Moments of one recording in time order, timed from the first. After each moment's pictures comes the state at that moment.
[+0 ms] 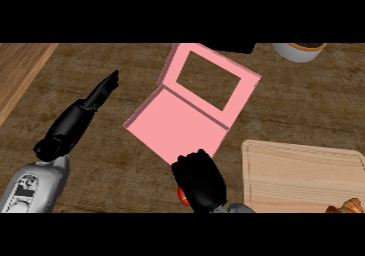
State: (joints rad) left arm -0.28 0.26 -0.08 -1.54 -0.09 -0.23 -0.07; right arm -0.29 -0.06 0.79 -1.53 1.13 0.19 0.46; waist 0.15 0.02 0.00
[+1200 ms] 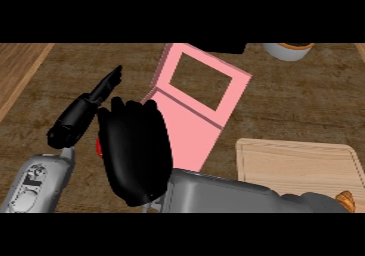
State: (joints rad) left arm -0.33 0.24 -0.07 -1.46 -0.11 -0.22 -0.07; right arm -1.00 -0.01 0.88 -1.49 0.92 -0.20 1.06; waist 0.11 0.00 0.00
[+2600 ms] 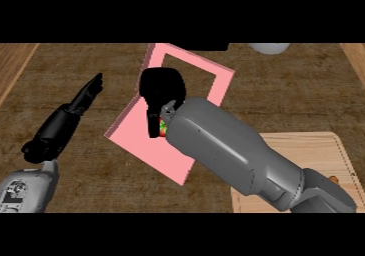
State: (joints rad) left arm -0.23 0.27 -0.01 -1.54 -0.11 -0.22 -0.07; right arm -1.17 0.00 0.72 -0.88 0.31 0.08 0.77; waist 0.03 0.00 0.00
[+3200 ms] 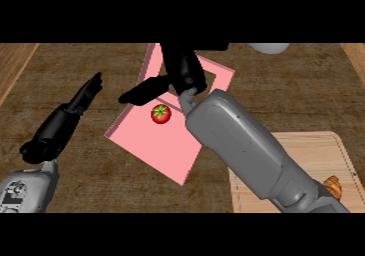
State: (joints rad) left arm -0.23 0.26 -0.01 -1.55 -0.12 -0.21 -0.07; right arm -1.06 0.00 0.41 -1.06 0.13 -0.38 0.48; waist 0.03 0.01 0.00
